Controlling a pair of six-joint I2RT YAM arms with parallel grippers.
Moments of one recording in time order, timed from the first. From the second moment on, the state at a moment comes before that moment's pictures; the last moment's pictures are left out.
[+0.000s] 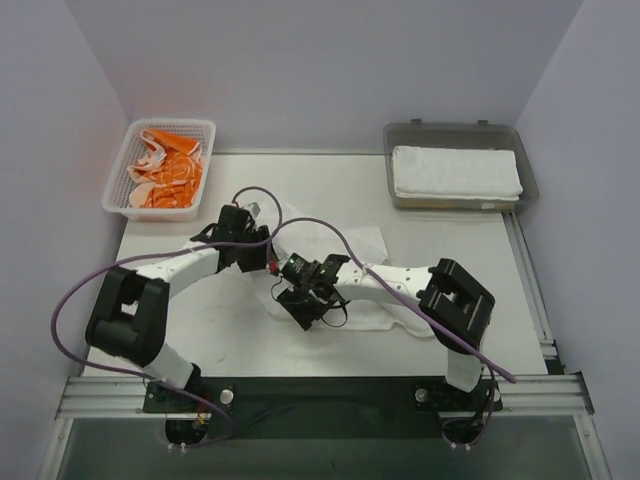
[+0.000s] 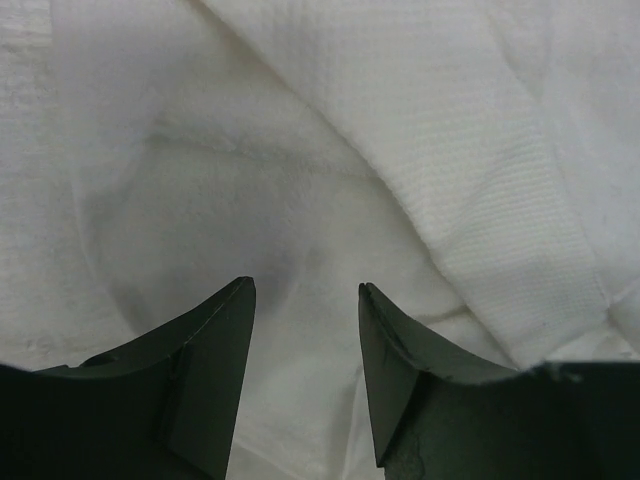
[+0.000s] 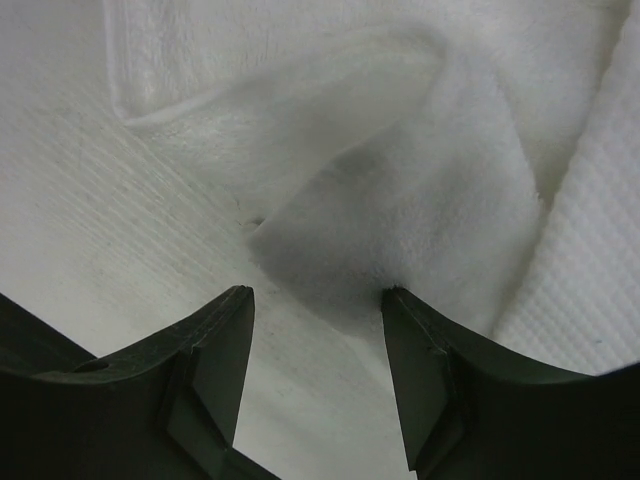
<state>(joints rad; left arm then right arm) -0.35 1.53 0.86 -0.23 0.20 -0.54 1.05 1.83 1.22 -0.60 0.01 0.22</state>
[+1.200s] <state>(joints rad) -0.23 2.06 1.40 -0.30 0.26 -0.51 1.10 1.89 1.40 -0.76 -0.09 0.16</state>
